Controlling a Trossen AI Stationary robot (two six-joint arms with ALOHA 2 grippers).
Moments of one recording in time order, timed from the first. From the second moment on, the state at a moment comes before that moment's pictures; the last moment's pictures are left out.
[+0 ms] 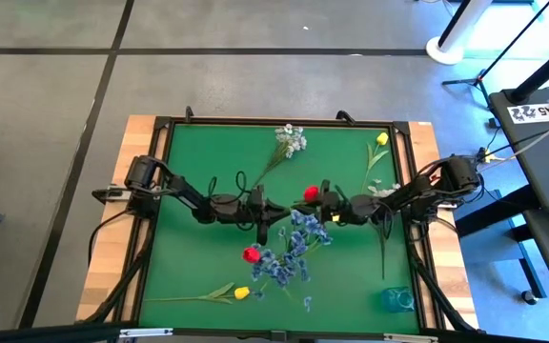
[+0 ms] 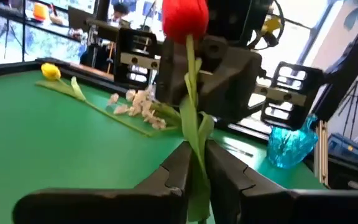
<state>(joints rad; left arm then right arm) -0.13 1.96 0.64 1.32 -0.23 -0.31 0.19 1.67 0.42 1.27 0.32 0.13</state>
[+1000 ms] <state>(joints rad) -0.66 1.29 0.64 0.23 -0.60 -0.66 0.93 1.15 0.74 0.12 0.54 0.06</state>
